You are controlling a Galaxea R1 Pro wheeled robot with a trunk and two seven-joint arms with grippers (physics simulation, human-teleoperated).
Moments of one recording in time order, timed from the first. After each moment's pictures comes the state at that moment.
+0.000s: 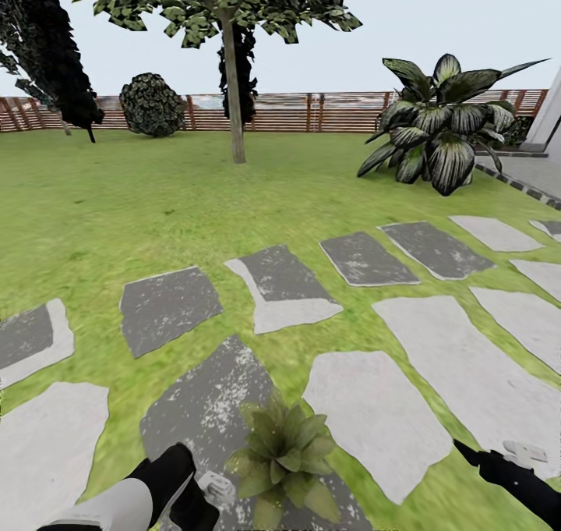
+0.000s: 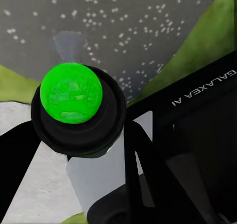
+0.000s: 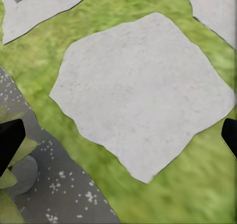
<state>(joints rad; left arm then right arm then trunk) -0.67 -0.05 -0.02 -0.14 -0.52 0.69 -0.55 -0.46 -0.23 -1.15 -0.64 0.60 0.04 0.90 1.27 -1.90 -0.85</state>
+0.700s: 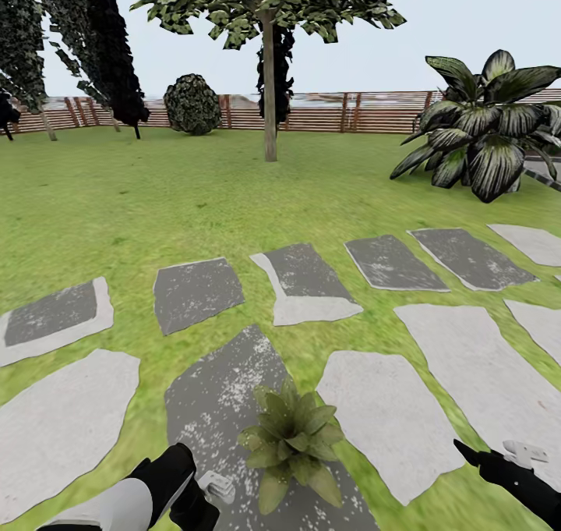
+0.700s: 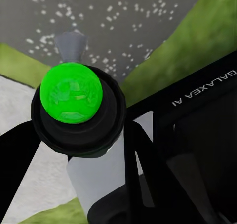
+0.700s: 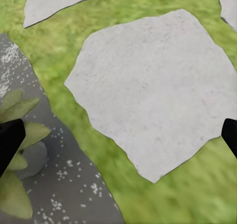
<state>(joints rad) -0.67 -0.05 -0.02 -0.14 -0.52 0.69 -0.55 -0.46 -0.23 -1.15 -0.64 0.60 0.04 0.90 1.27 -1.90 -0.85</state>
